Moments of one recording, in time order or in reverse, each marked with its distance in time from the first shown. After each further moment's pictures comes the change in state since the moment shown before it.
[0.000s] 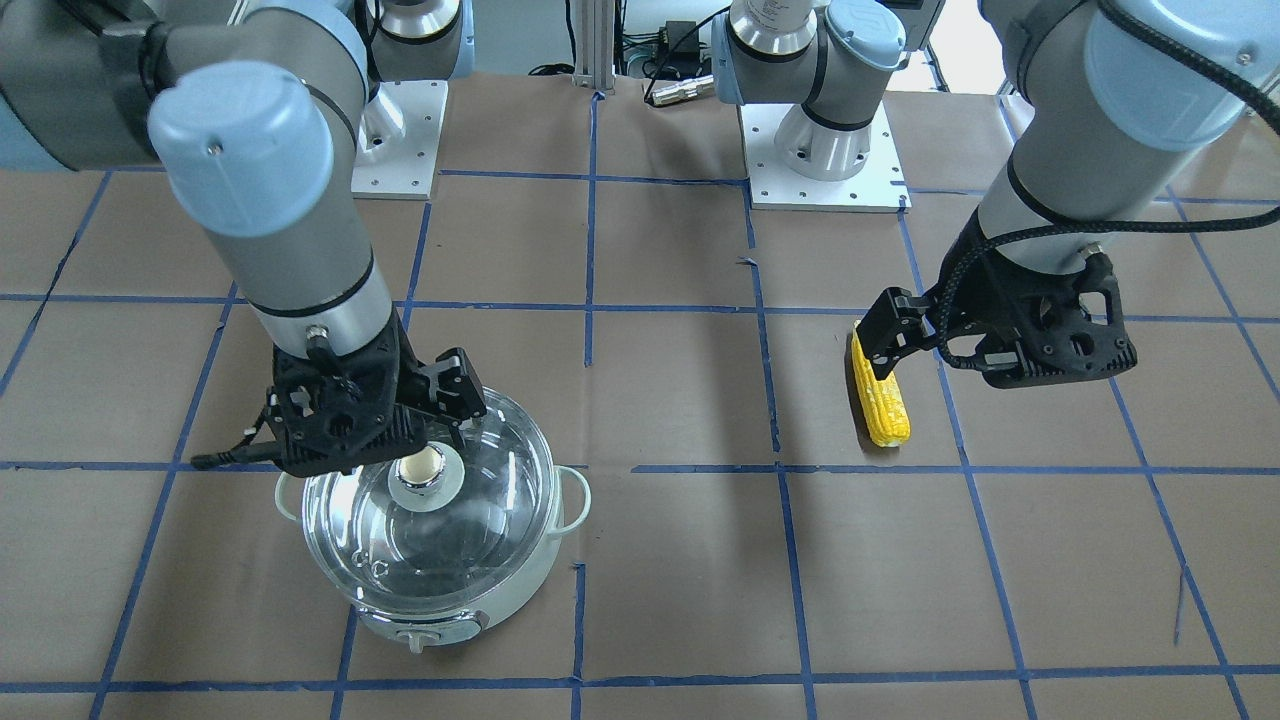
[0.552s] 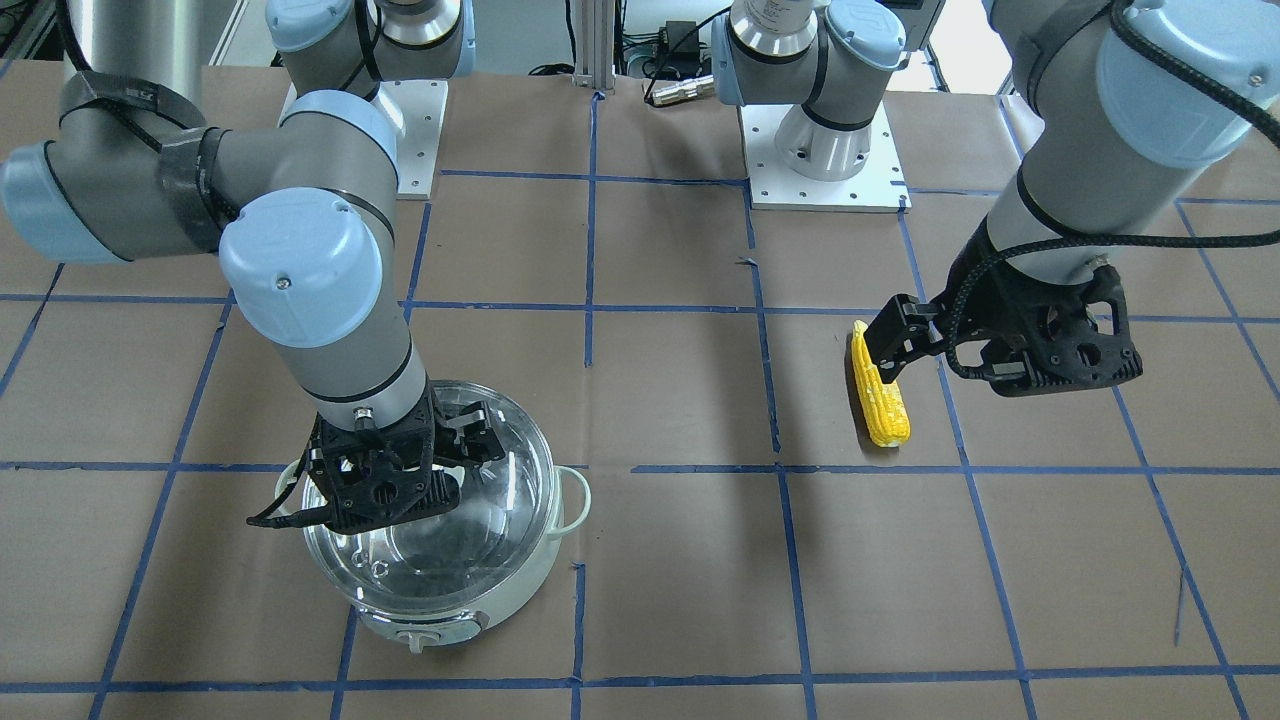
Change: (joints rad) left arm 0.008 -0.006 -0.003 -0.003 0.001 0.005; right arm 0.007 0.065 0.022 -0.027 -0.003 0.002
